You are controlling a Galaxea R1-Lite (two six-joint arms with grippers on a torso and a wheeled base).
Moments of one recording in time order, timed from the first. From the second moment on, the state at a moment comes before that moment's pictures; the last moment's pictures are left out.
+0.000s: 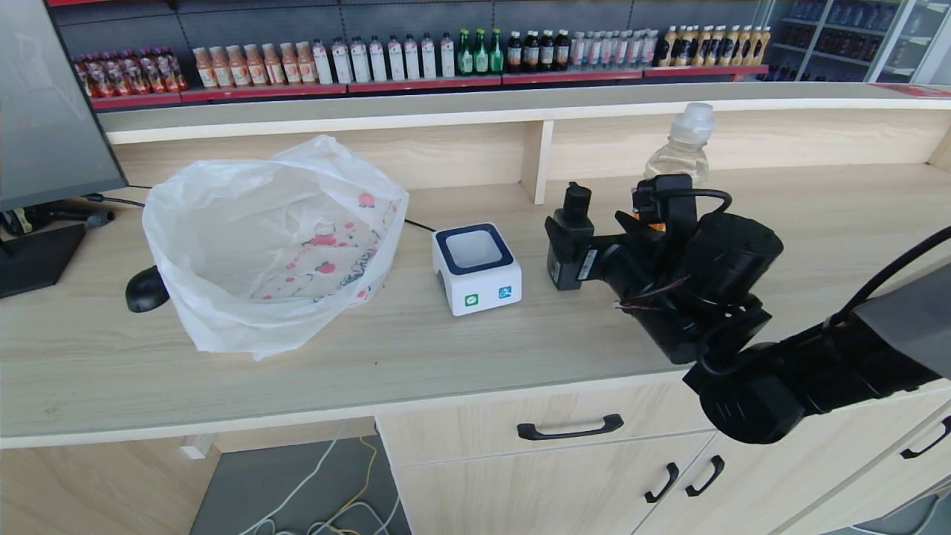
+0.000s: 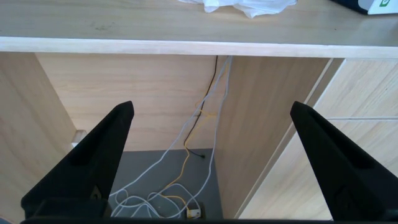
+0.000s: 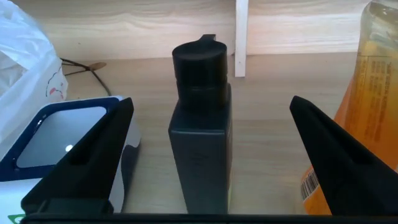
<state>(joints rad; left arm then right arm) 0.00 0.00 0.00 0.00 0.00 0.00 0.51 2.03 -0.97 -1.30 -0.24 -0.02</state>
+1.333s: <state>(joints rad) 0.00 0.00 0.00 0.00 0.00 0.00 0.48 2.16 -1.16 -1.22 -0.21 -0.02</state>
